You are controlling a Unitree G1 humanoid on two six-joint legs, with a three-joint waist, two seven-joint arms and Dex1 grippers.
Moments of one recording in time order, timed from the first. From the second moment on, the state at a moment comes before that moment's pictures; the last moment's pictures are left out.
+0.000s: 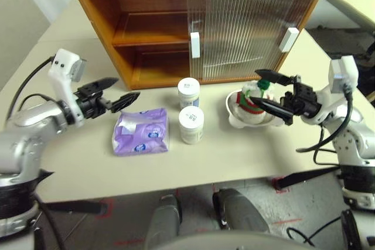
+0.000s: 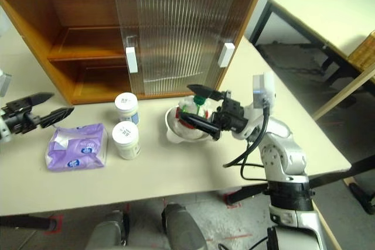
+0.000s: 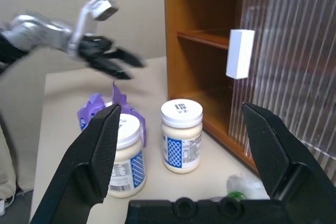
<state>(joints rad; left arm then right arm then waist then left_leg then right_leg) -0.10 0.91 0.42 -0.32 -0.64 0.90 -0.75 -0.33 -0.53 -0.14 -0.05 0.70 0.24 1.19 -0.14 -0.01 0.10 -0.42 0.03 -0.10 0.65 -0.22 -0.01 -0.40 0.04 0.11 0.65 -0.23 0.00</state>
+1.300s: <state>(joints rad) -0.07 0.60 0.65 -0.38 -0.97 1.12 -0.50 -0.34 -0.55 -0.14 0.04 0.69 0.21 1.26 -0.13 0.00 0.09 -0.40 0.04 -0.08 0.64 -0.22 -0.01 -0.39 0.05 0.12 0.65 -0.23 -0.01</state>
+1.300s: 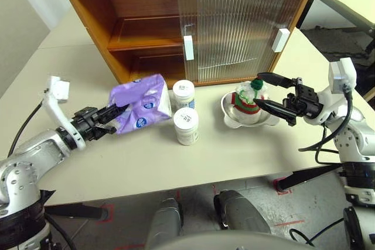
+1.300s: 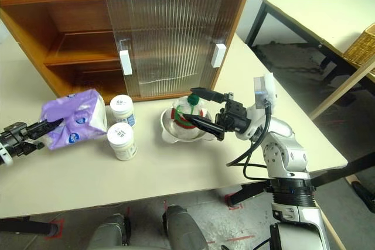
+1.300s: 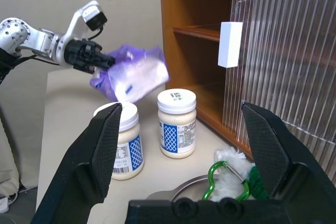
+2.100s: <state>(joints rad) -0.41 0.42 0.56 -0.32 -1.10 0.90 0.00 -0.35 -0.52 -0.16 -0.07 0.75 0.26 1.24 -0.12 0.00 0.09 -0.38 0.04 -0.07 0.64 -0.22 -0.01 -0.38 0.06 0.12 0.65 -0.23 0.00</state>
